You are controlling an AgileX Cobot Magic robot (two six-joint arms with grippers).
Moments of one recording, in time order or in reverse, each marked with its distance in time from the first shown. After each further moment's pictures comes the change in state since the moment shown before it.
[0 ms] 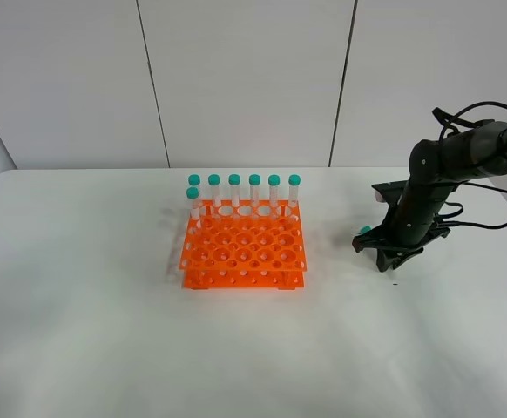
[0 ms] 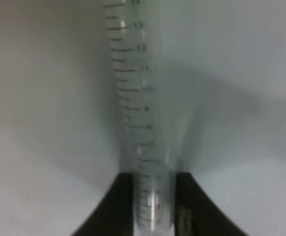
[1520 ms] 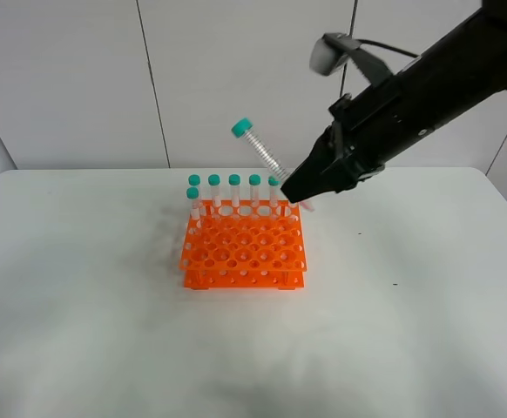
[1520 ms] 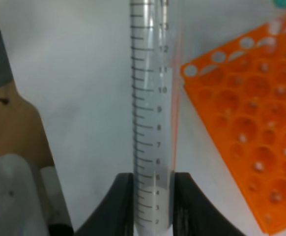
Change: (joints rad) left arm 0.000 0.000 0.000 0.000 -0.001 0.000; right arm 0.271 -0.553 0.000 0.673 0.305 -0.823
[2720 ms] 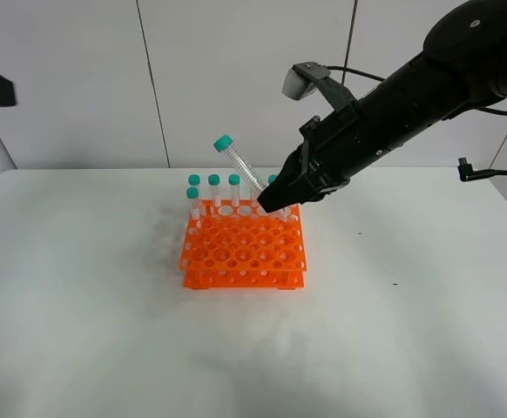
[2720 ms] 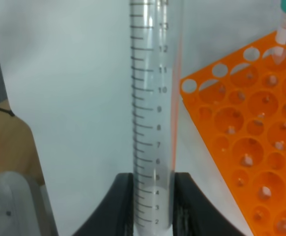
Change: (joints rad) left arm 0.000 1.007 -0.532 -0.433 -0.328 0.143; right arm 0.011 0.093 0.000 0.083 -0.072 -0.064
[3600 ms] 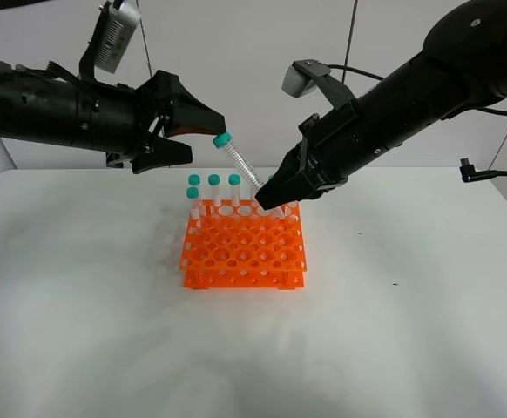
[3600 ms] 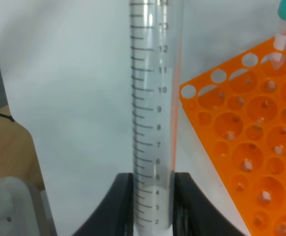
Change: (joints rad) left arm -0.358 0.496 -0.001 -0.774 -0.197 0.495; right arm 0.000 0.000 0.000 0.012 -0.009 -0.002
